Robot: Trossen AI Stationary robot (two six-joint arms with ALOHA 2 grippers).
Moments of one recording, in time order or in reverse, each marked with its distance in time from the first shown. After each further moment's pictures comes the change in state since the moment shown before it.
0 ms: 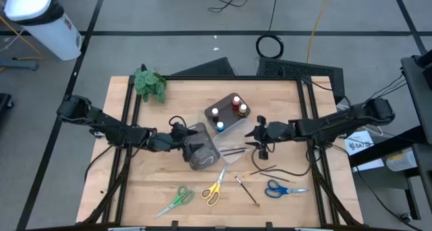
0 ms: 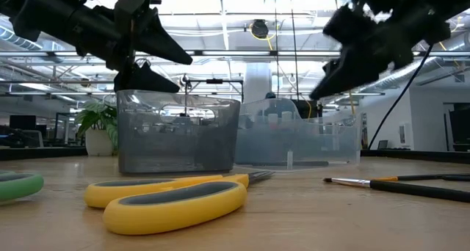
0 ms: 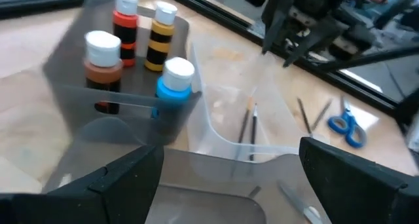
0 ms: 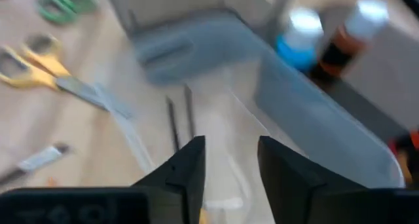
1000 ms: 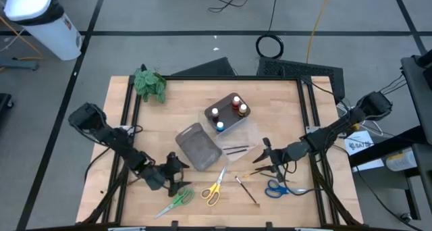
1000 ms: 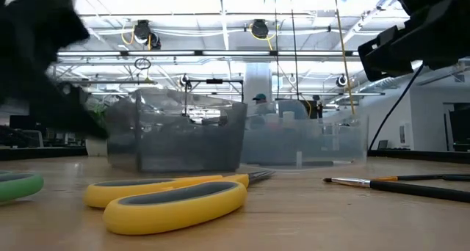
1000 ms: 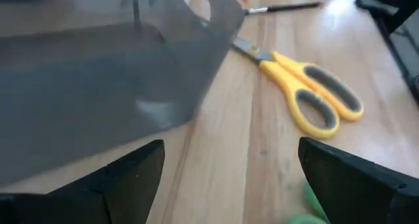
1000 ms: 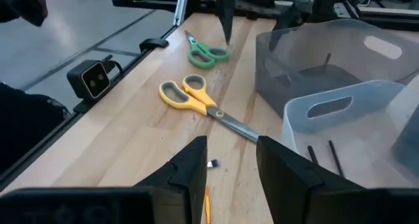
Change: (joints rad) left arm -0.442 0.252 0.005 -0.036 -0.078 -0.125; right arm 0.368 -0.038 -0.218 0.418 0.054 0.076
